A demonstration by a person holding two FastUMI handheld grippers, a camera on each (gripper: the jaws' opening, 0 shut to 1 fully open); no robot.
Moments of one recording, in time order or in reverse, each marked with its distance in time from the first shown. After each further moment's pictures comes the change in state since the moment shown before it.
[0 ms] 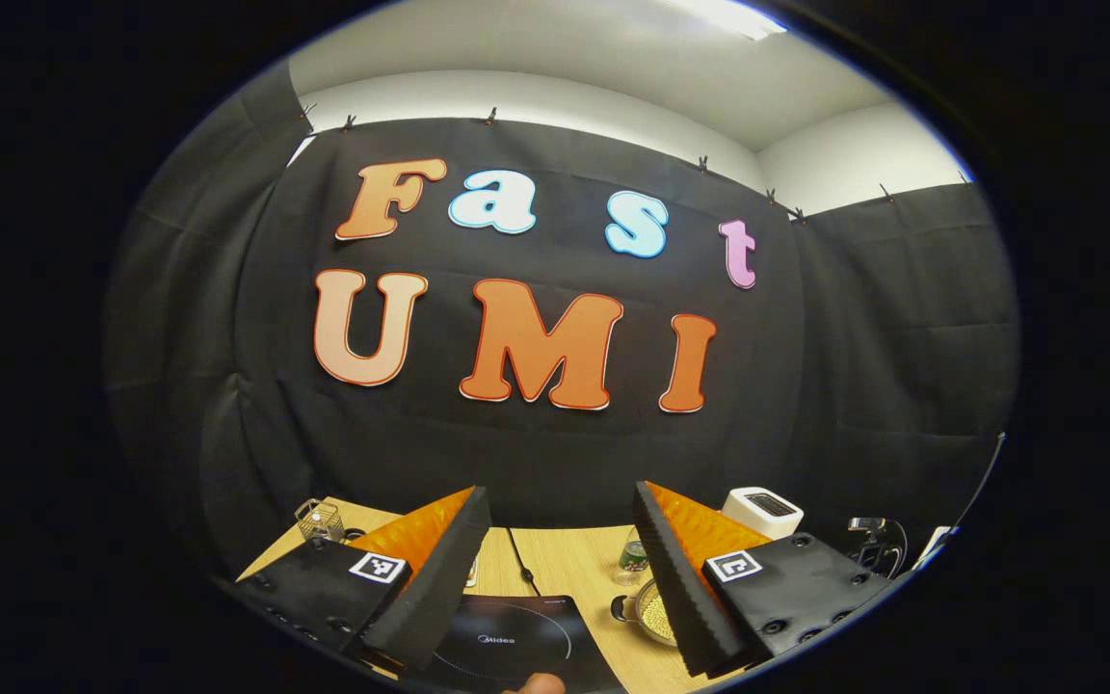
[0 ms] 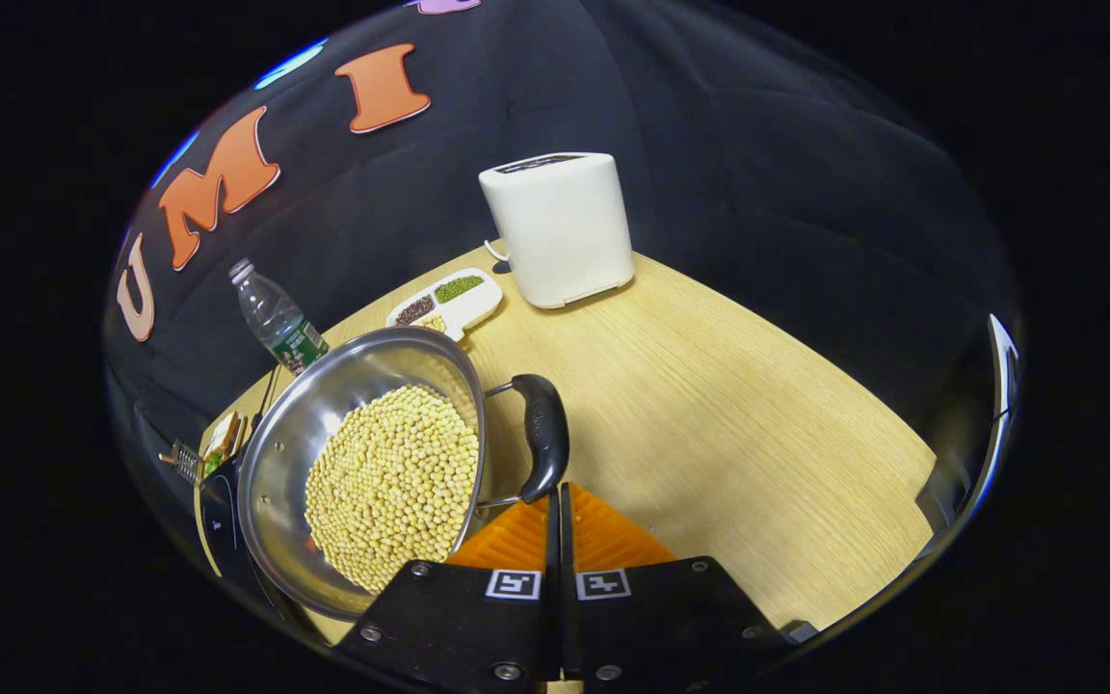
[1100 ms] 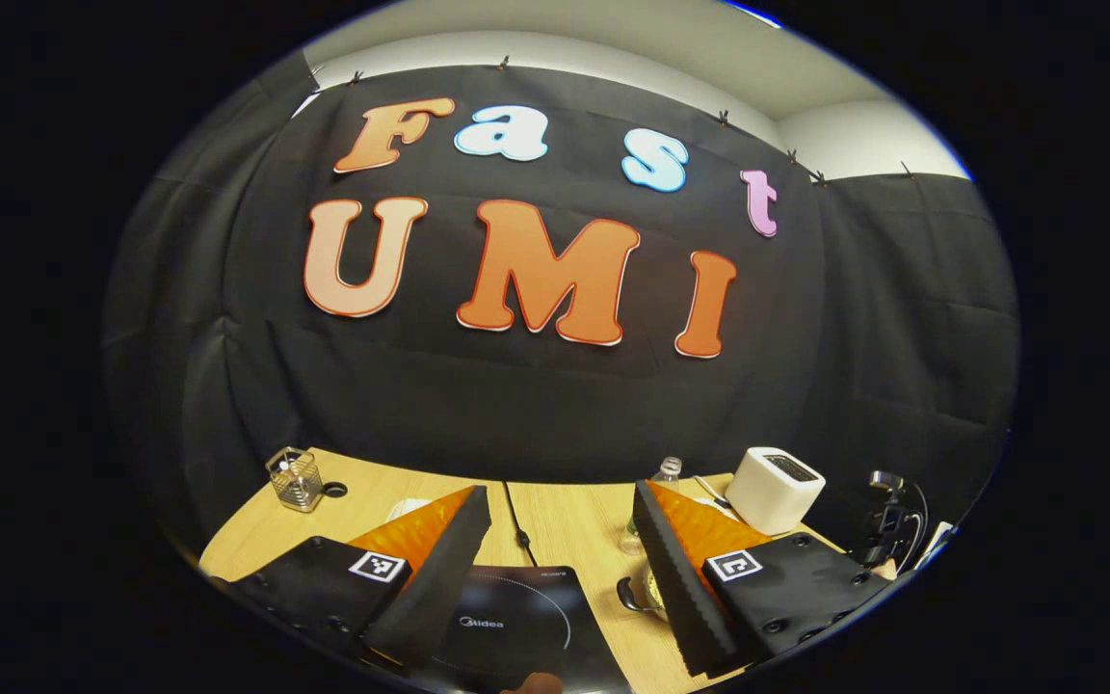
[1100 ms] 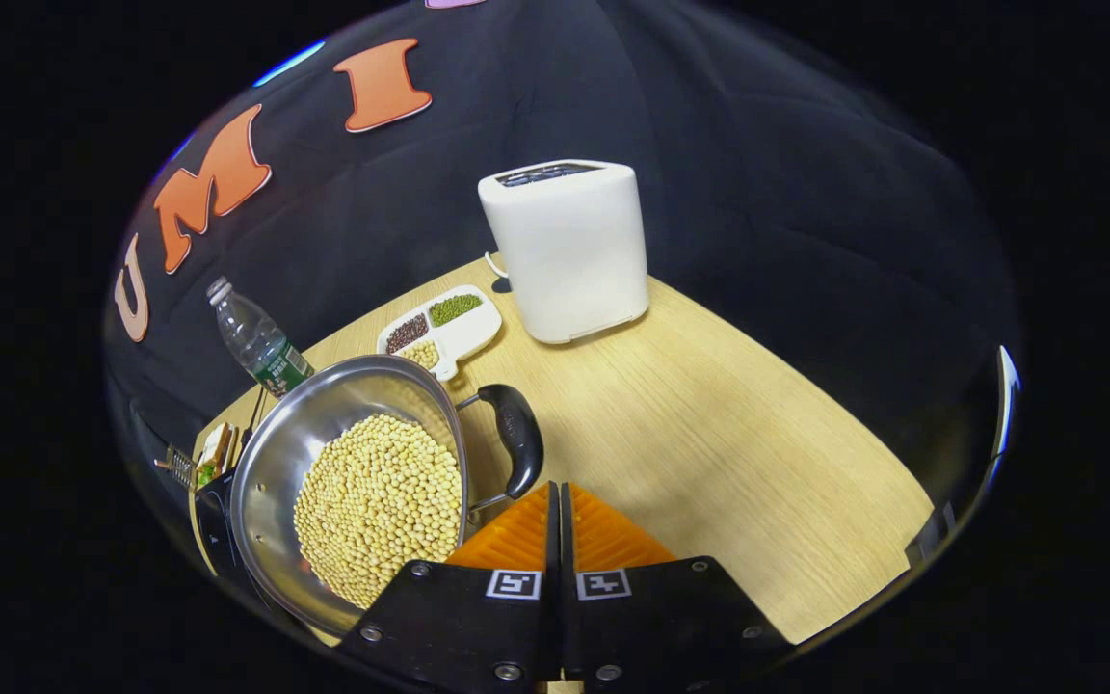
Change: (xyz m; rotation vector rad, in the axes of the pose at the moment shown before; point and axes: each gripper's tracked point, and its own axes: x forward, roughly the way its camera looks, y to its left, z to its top) left arm 0.052 -0.002 -0.106 -0.039 0.166 0.002; right arm 0.020 -0.001 0.039 -0.030 -0.030 -0.017
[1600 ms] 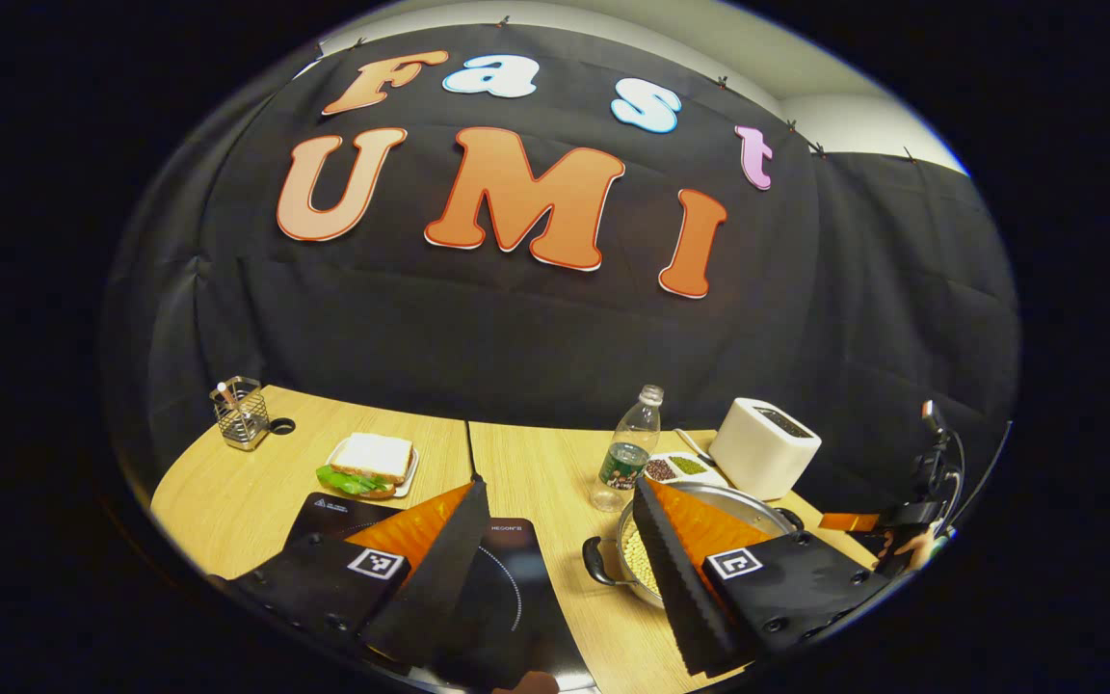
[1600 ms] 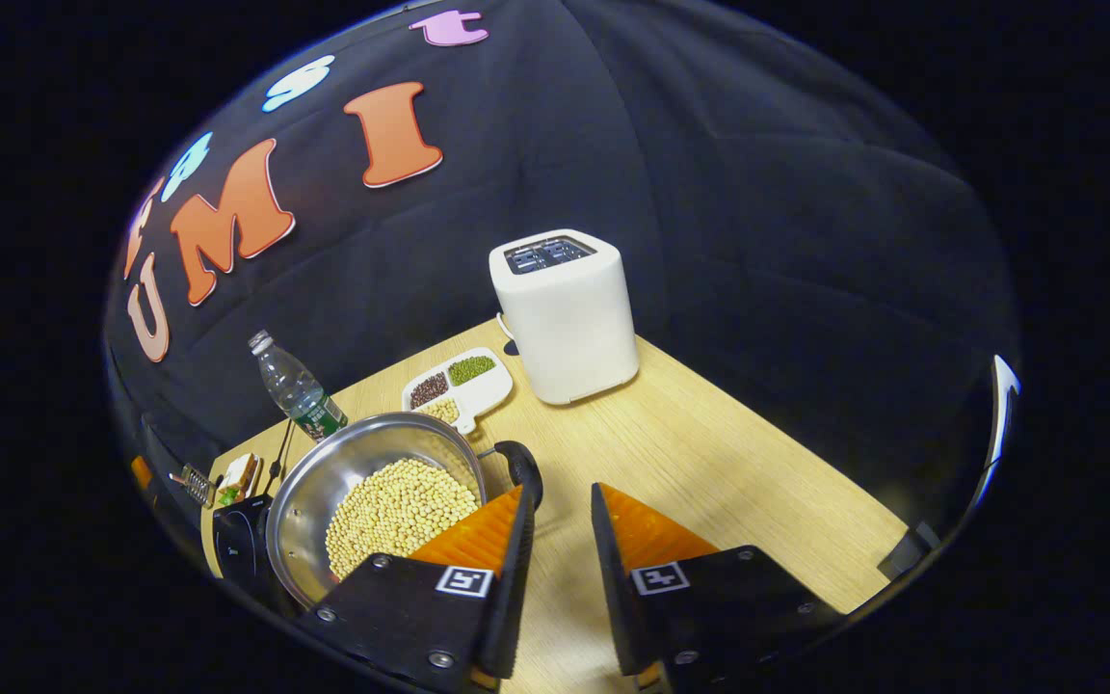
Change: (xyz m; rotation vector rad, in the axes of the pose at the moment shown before) left arm 0.046 -0.037 -0.106 -0.010 0.120 -0.037; right arm -0.045 0.000 0.042 -0.006 -0.169 0.046
